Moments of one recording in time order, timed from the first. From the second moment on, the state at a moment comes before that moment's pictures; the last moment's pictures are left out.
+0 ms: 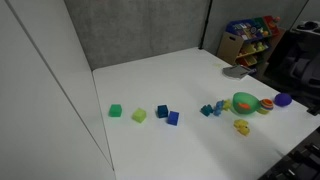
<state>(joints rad) -0.06 -0.81 -0.09 -2.62 -0.05 1.60 -0.06</state>
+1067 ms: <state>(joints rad) -0.05 -0.58 -0.05 -2.62 -0.05 1.89 -0.03</state>
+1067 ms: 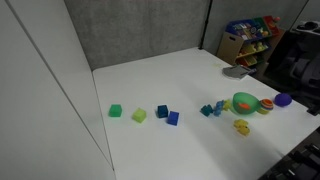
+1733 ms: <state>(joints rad) -0.05 -0.24 -0.04 -2.62 -0.05 2.24 0.05</state>
